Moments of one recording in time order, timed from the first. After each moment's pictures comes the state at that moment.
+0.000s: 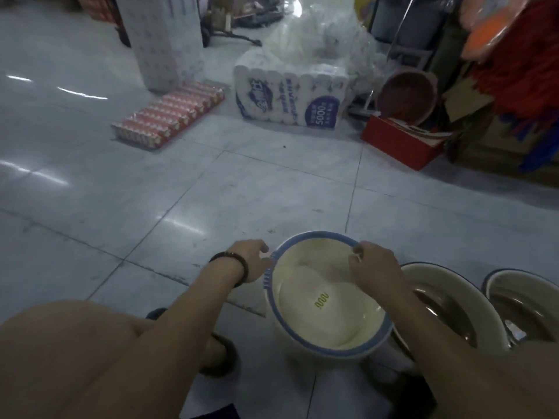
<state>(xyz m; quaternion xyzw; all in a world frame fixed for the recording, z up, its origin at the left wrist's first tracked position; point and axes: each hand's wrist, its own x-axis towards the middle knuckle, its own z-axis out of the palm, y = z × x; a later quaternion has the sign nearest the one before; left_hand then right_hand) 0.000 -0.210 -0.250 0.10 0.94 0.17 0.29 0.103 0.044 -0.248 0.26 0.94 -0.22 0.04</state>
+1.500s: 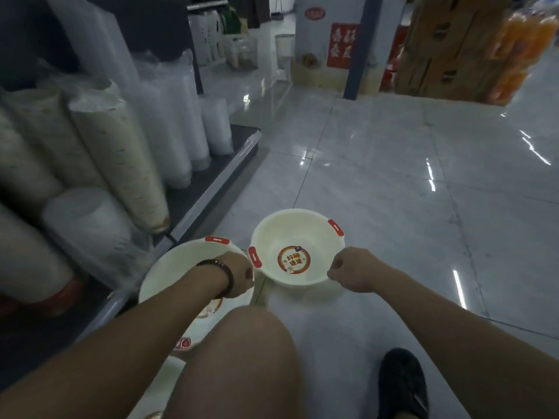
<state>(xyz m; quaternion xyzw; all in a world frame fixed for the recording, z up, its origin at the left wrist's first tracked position) 0.486 -0.744 -0.207 -0.52 0.81 0.17 0.22 0.228 -0.673 -0.203 -0.56 0.77 -0.02 0.30</state>
